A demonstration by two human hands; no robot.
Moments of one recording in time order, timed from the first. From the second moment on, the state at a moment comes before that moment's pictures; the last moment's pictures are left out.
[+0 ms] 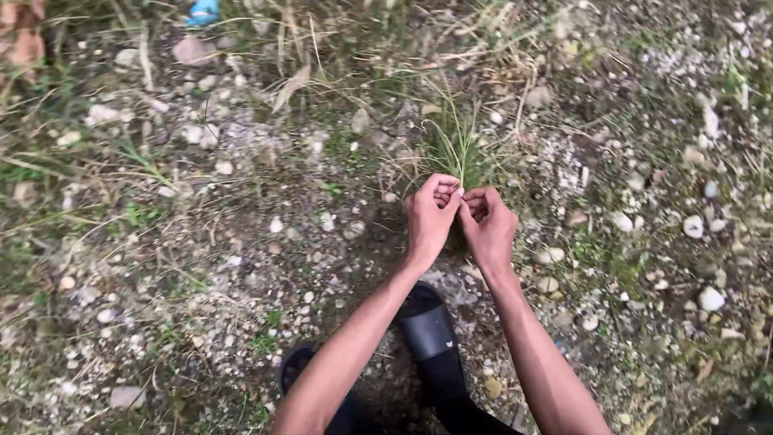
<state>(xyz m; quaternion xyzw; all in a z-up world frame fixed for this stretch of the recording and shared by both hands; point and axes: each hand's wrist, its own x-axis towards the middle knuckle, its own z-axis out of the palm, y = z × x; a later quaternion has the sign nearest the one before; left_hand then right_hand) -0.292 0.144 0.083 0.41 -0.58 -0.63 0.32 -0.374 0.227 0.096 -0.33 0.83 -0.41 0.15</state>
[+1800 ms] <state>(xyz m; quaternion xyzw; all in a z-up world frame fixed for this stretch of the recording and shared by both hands) -0.125 0.059 -0.034 0.57 -0.69 -0.30 0.32 -0.277 0.077 -0.004 -0.65 0.69 -0.27 0.18</state>
